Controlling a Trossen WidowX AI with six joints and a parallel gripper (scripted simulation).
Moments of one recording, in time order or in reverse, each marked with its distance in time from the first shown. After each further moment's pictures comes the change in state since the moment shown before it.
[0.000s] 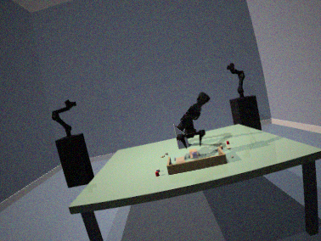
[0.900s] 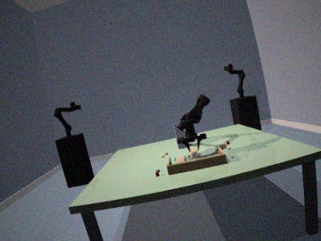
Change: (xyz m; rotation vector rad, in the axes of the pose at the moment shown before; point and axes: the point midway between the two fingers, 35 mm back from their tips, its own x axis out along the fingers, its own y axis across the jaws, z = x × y) arm 0.019 0.003 0.029 -0.006 -0.008 -0.003
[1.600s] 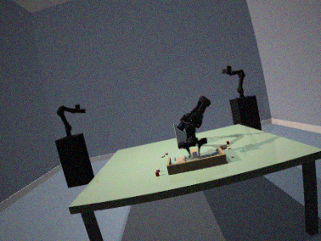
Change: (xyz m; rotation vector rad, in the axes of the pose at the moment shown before) arm 0.030 -0.001 -0.002 0.001 0.004 -0.002
